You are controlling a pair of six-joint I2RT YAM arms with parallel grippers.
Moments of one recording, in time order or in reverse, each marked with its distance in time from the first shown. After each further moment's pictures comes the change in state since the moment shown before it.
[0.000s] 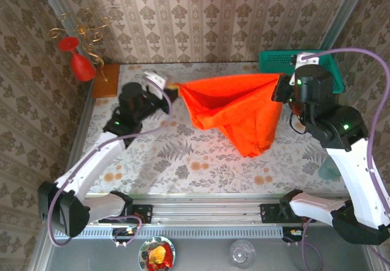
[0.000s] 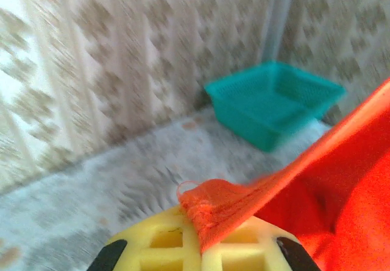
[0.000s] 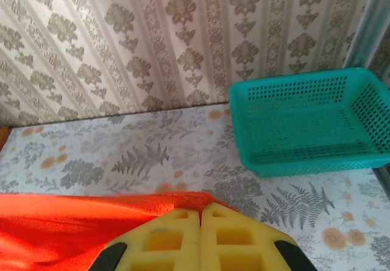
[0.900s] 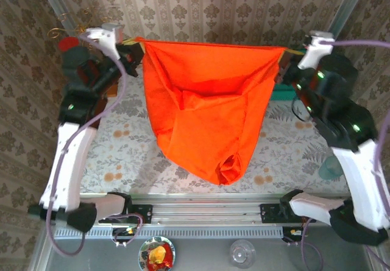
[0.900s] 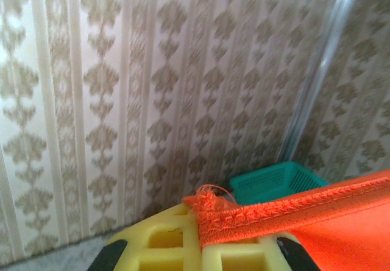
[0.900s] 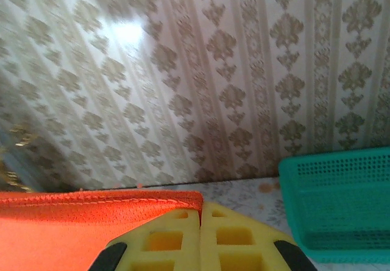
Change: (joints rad) left arm 0.213 0.087 0.545 -0.308 0.079 -0.183; right arm -0.047 0.069 0.101 0.244 -0.118 -0.048
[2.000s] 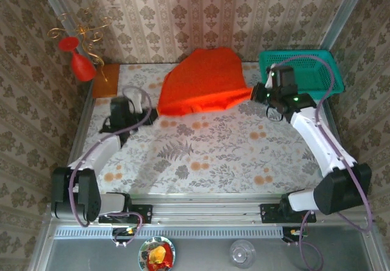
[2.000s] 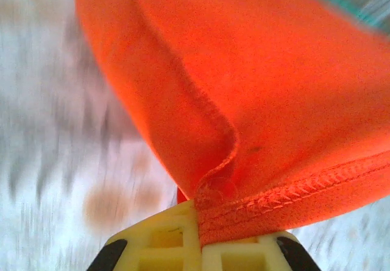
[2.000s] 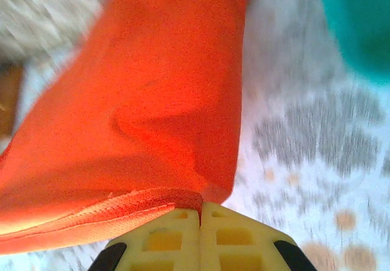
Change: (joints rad) left arm 0.088 0.048 -0.907 0.276 0.112 -0.143; right arm -0.230 0.199 -0.582 0.192 -0.459 0.198
